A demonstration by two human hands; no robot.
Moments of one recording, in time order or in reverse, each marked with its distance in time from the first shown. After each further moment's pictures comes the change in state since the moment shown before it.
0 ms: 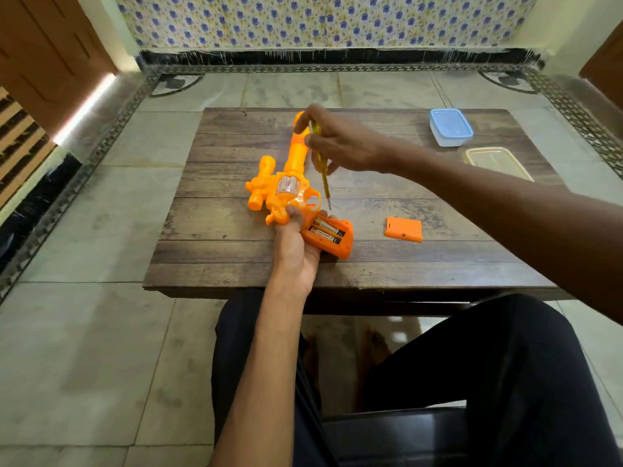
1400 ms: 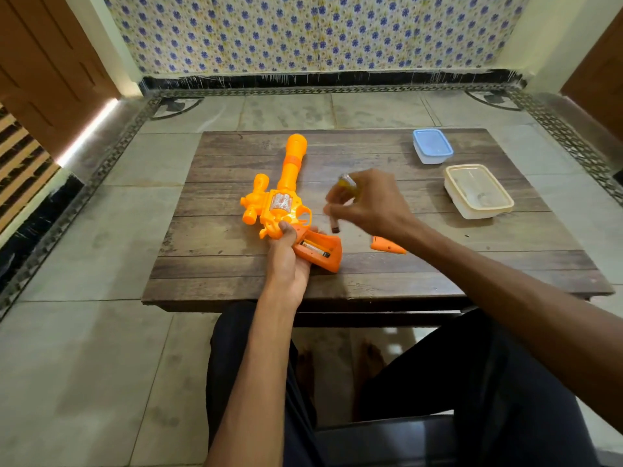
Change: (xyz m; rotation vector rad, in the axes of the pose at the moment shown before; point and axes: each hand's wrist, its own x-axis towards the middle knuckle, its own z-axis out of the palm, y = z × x) left_hand 0.006 -0.002 -0.002 0.066 0.024 0.007; right_hand -0.077 0.023 0.020 -0.096 0.383 0.091
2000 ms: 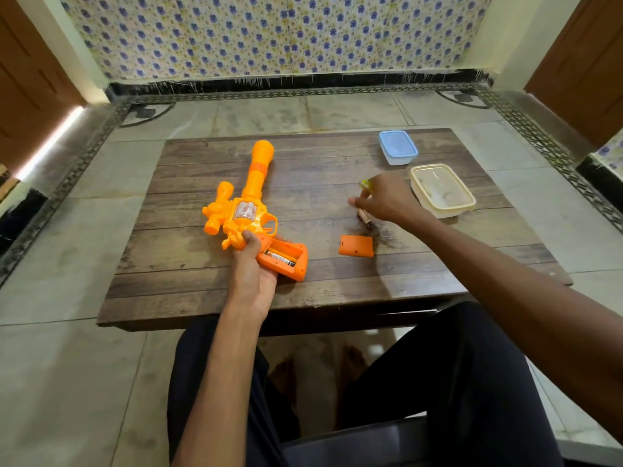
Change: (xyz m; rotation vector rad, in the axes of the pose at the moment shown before) left_hand 0.015 -0.011 -0.010 0.046 -0.054 0.049; right_hand 0.028 0.102 -0.035 -0.308 -0.028 0.429
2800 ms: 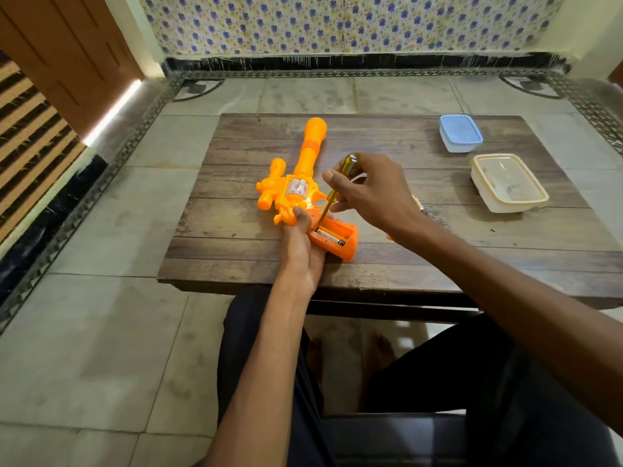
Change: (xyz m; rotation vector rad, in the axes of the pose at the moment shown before) left_hand -0.007 0.003 0.003 0.016 0.004 -0.025; right_hand -0.088 -0.116 0.014 0.638 0.012 -0.398
